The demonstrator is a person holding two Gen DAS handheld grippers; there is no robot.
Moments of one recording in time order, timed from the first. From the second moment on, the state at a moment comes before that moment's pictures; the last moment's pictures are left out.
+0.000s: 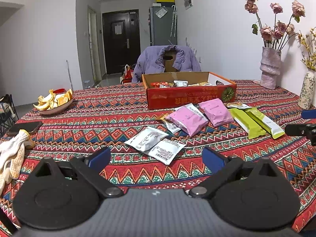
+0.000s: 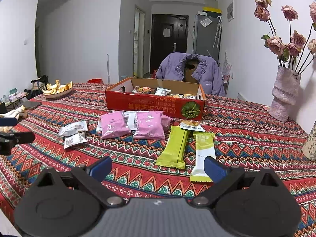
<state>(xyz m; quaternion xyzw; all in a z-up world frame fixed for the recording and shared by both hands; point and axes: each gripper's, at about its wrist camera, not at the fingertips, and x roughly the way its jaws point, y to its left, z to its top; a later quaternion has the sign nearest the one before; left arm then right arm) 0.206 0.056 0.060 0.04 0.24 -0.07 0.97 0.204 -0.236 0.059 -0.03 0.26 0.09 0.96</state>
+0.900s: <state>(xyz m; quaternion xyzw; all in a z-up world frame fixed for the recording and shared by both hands) 0.388 0.109 -0.004 -0.01 0.33 -0.21 0.92 0.392 -0.185 0.019 -0.02 0.29 0.11 0.95</state>
